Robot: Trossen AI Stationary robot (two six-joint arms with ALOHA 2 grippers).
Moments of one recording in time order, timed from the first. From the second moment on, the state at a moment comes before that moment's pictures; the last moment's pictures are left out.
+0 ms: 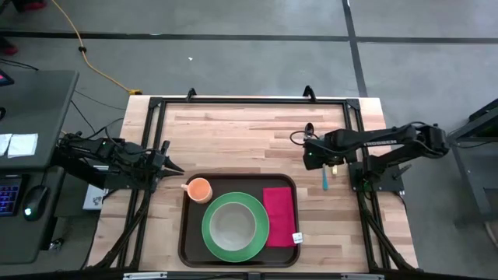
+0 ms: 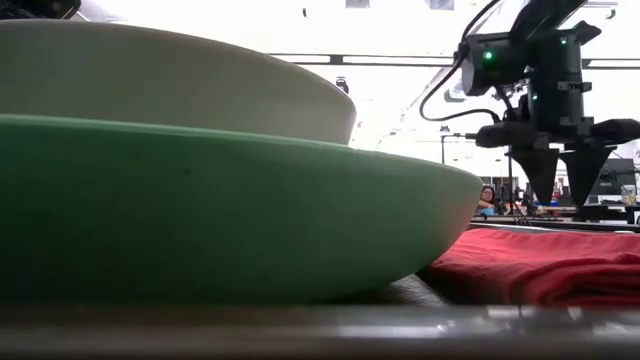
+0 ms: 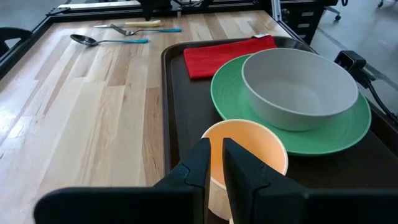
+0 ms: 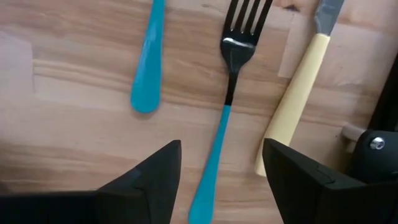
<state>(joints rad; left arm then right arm) -0.27 0.11 0.38 -0.66 -0.12 -0.03 -0.17 1.28 0.72 -1.03 0.09 1.25</state>
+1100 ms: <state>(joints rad) -0.27 0.11 0.38 -0.66 -0.12 -0.03 -0.20 1.30 0.65 -0.91 0.11 1.23</state>
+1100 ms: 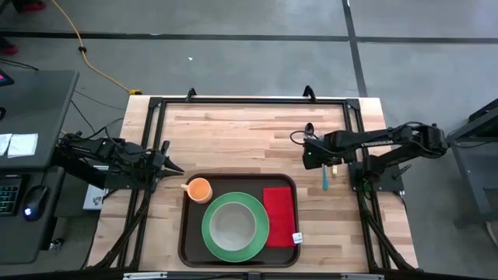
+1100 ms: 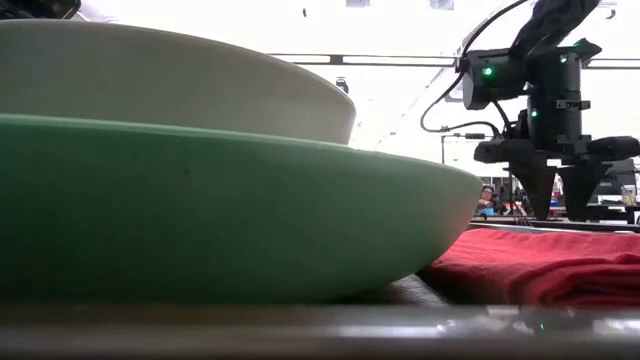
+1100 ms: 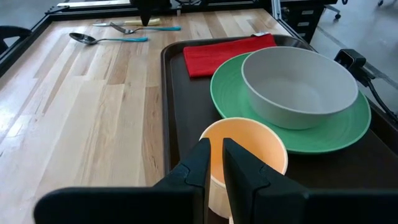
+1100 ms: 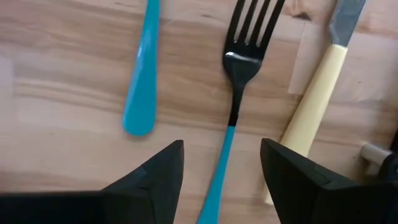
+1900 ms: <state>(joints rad) -0.27 0.11 0.38 -0.66 -0.12 -0.03 -0.32 1.42 0.65 -0.88 0.10 1.10</state>
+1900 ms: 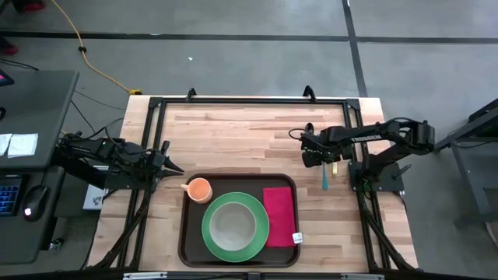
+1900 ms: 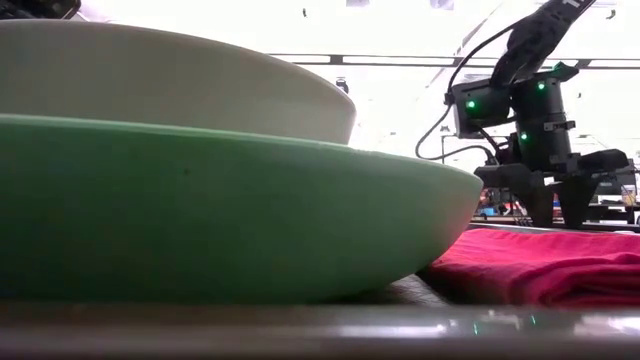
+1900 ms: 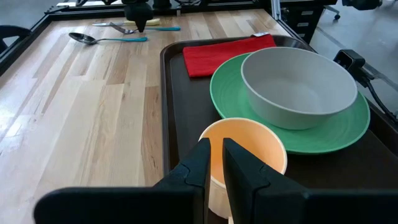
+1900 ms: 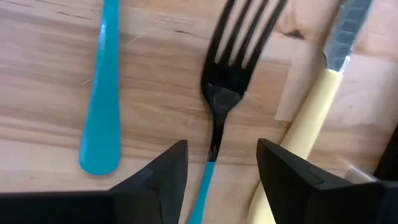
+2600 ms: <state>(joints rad) -0.27 0.11 0.38 -0.66 -0.12 -0.06 -0.33 1.41 0.58 -0.77 0.05 1.12</state>
